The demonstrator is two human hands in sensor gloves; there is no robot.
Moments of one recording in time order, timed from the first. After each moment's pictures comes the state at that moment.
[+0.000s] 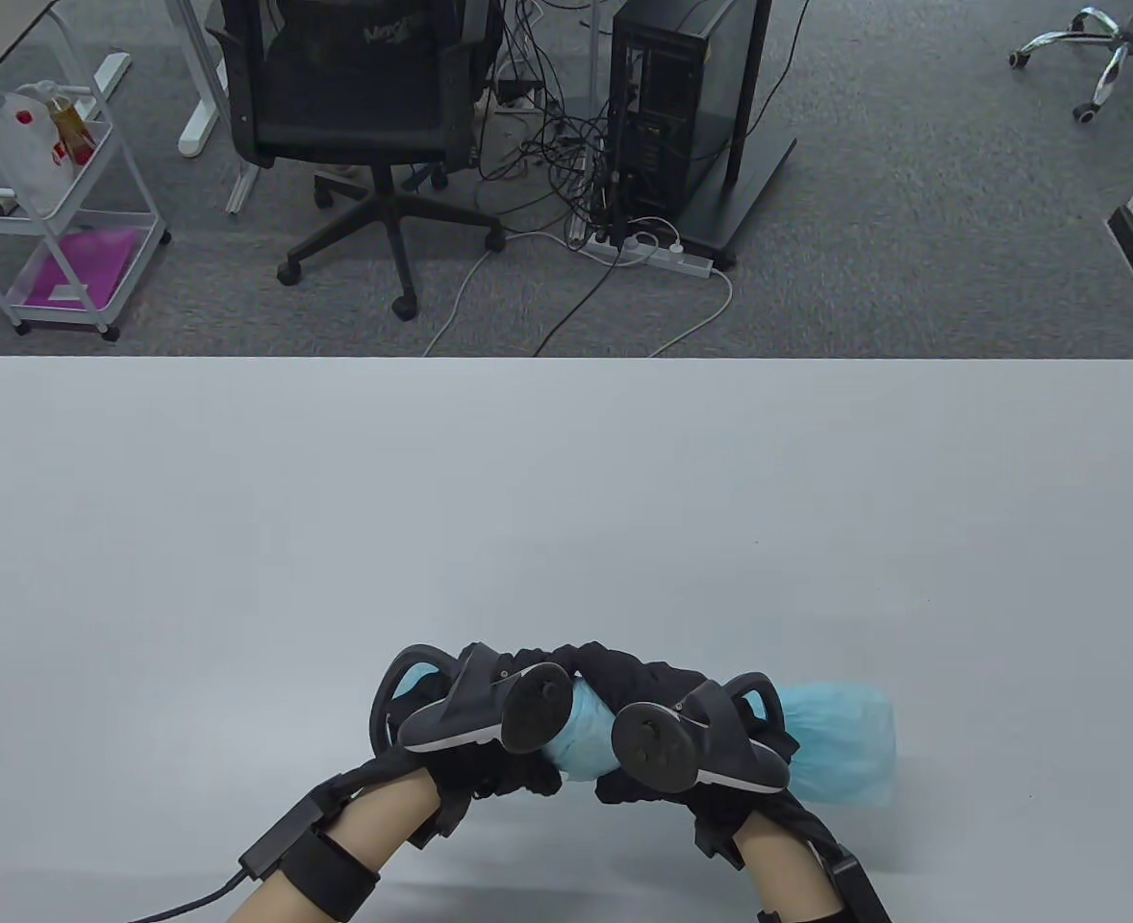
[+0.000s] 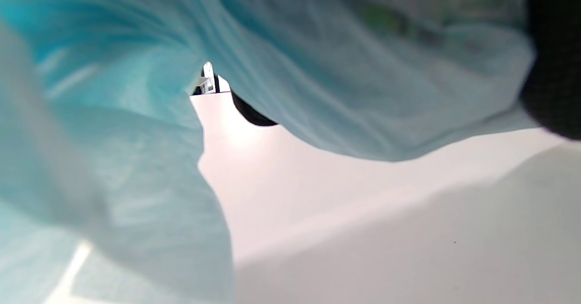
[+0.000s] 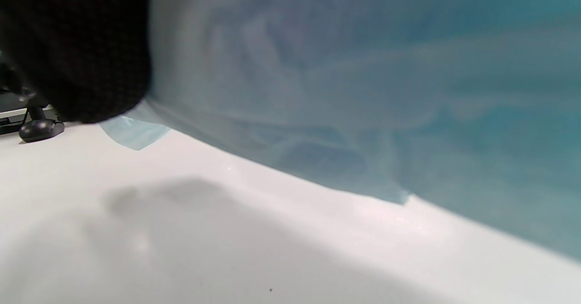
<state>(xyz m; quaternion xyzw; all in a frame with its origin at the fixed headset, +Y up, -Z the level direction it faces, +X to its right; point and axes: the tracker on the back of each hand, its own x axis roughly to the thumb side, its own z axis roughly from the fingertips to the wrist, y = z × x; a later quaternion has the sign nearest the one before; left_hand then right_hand) -0.104 -0.684 -0.267 -0.09 -0.28 0.00 0.96 0.064 -0.690 -0.243 0.29 -0.01 0.95 0.06</state>
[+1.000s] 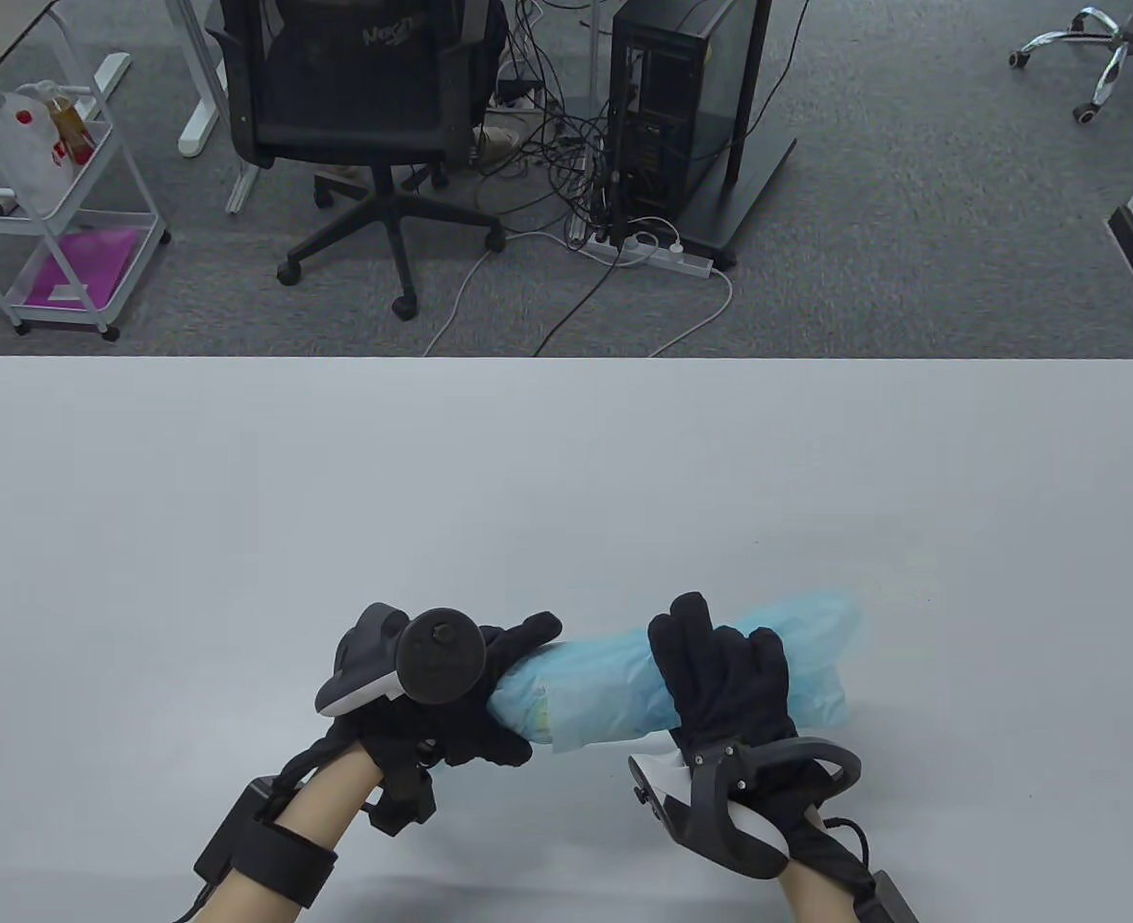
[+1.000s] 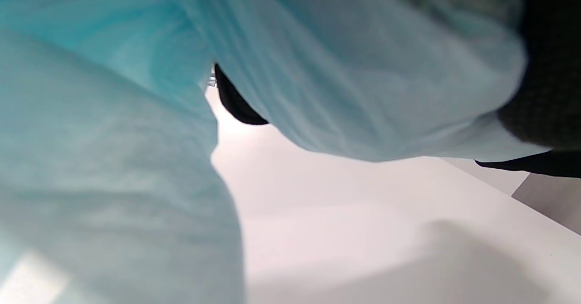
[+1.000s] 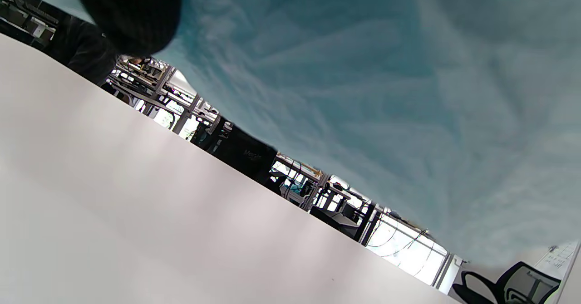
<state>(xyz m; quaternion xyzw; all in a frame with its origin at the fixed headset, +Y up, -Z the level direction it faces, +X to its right) -0.153 -0.674 -0.285 -0.11 -0.26 0.15 0.95 0.088 -0.692 -0.220 0.12 -0.24 0.95 -0.17</state>
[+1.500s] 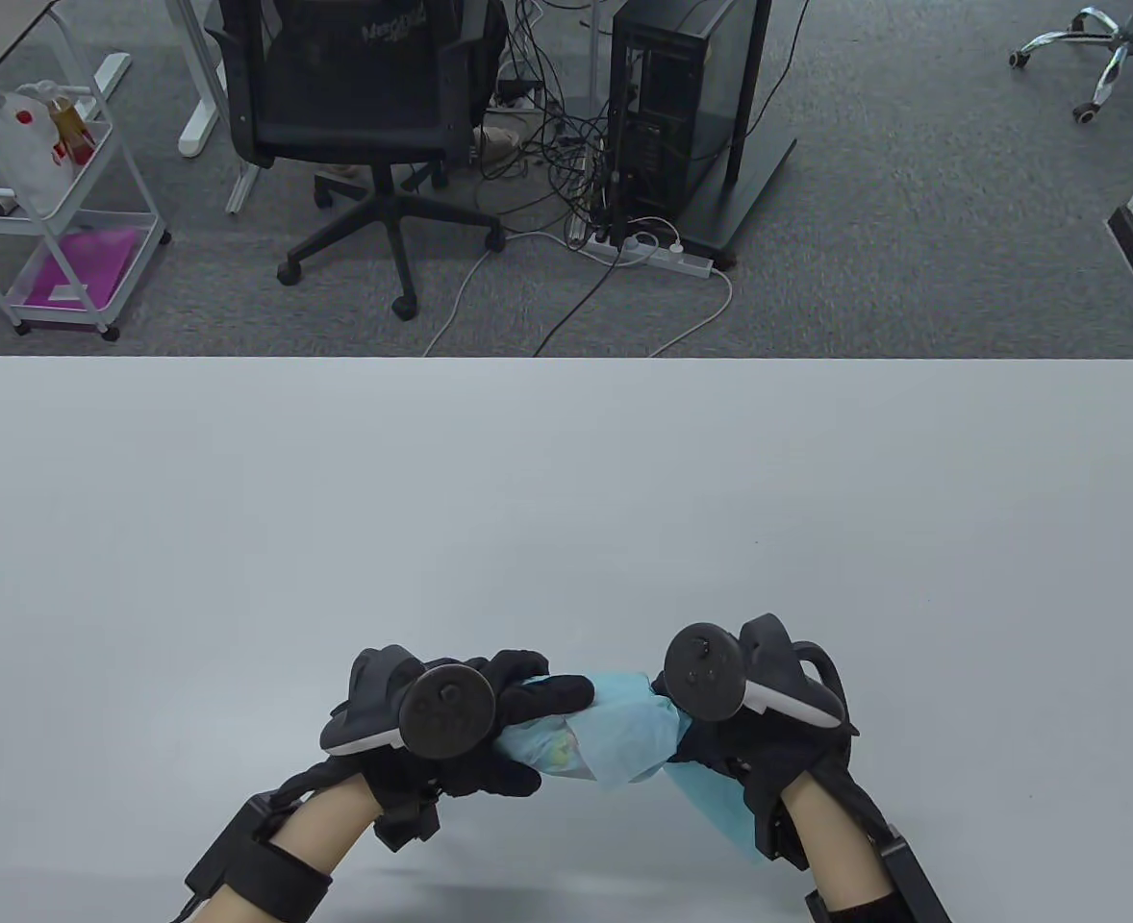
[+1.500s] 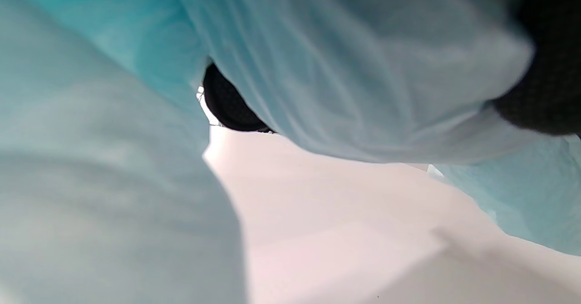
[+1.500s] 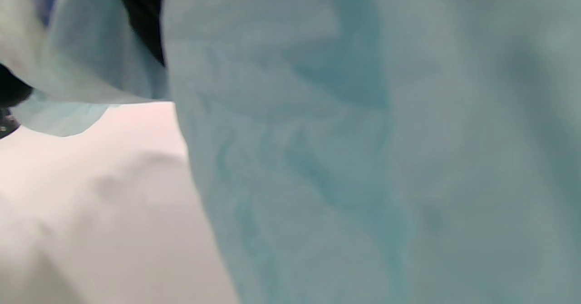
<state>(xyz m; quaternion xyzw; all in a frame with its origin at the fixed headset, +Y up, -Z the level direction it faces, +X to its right) -0.142 -0.676 -0.257 -0.03 -0.35 0.11 0.93 0.109 -0.674 -0.277 0.20 0.24 0.94 0.10</state>
